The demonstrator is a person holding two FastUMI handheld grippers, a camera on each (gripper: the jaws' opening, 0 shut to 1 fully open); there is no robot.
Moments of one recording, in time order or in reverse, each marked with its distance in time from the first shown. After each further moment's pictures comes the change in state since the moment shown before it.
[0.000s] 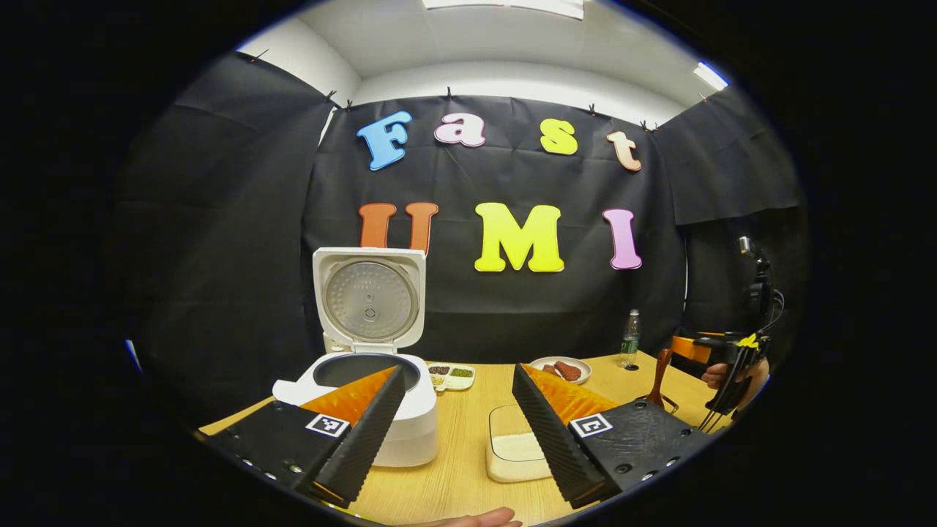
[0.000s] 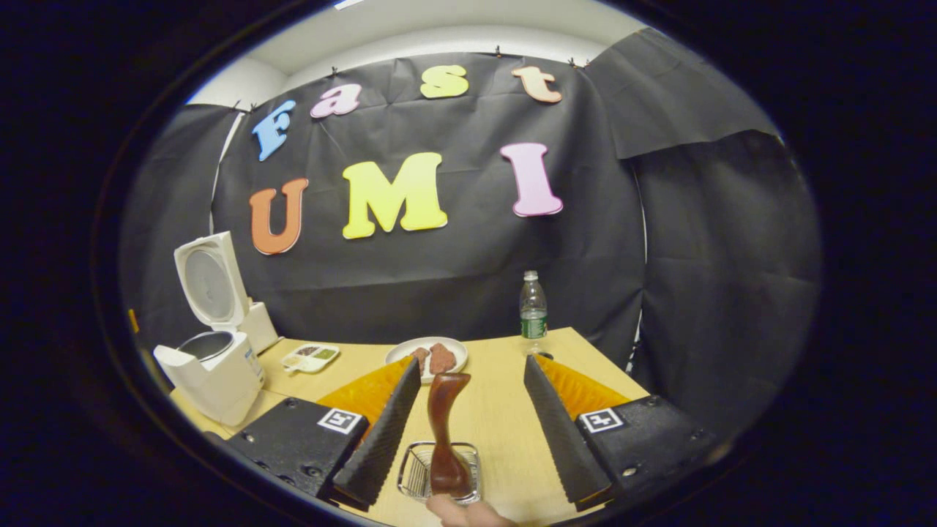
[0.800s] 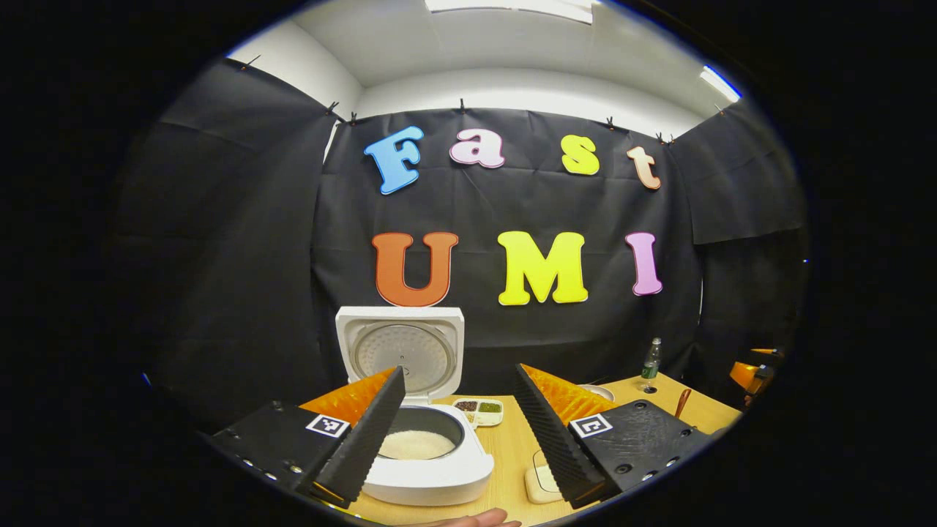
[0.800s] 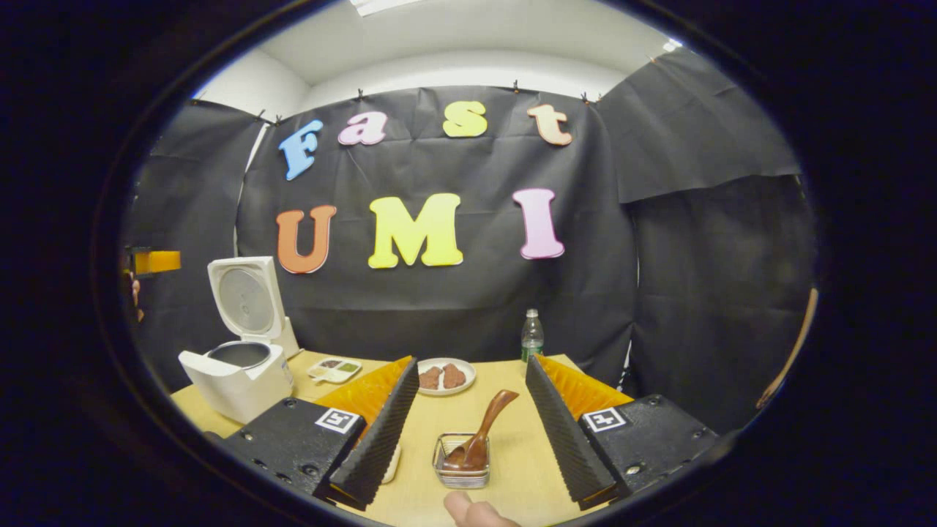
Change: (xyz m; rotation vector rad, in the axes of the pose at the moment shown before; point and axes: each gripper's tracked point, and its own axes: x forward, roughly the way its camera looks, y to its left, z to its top) left arm 0.053 0.074 0.104 0.020 -0.024 0.015; right arm -0.107 0.026 0.061 -0.073 -0.111 0.023
